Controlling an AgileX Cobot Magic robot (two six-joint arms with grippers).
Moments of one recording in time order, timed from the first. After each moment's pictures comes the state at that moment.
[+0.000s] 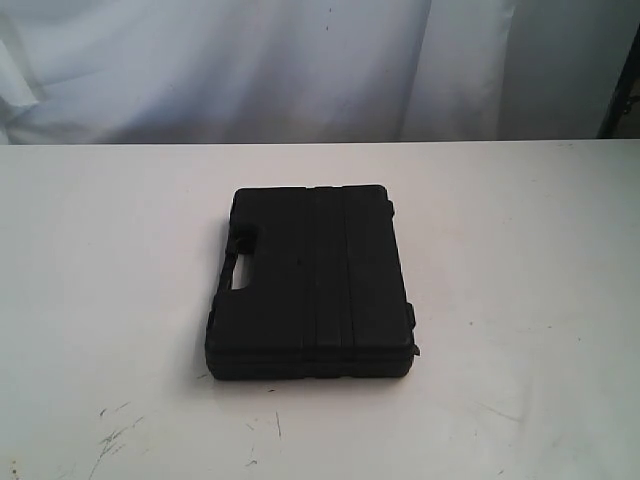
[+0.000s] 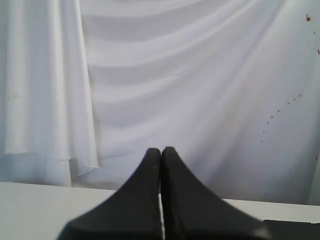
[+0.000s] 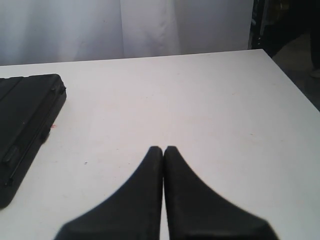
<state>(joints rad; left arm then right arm) 0.02 0.00 0.00 -0.03 -0.12 -0.01 -0.05 0.01 0.00 0.02 0.35 0.02</state>
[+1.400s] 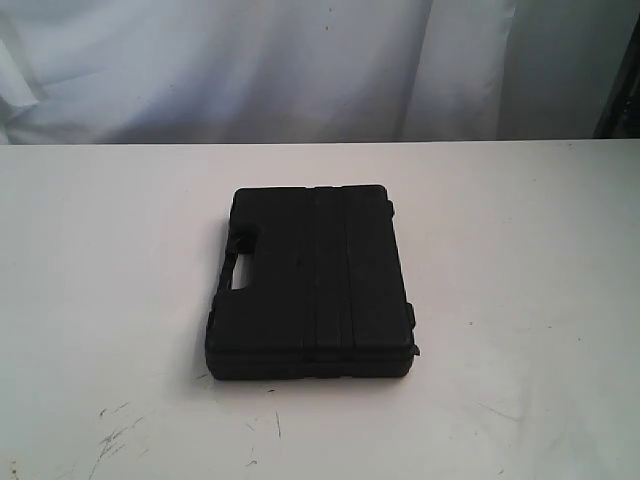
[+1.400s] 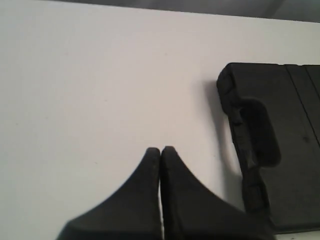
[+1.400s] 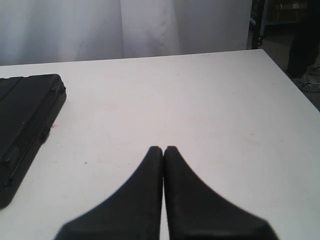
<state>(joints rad) 0.02 1.06 -0.80 -0.36 0.59 0.25 -0.05 0.01 0.00 0.02 0.35 0.02</state>
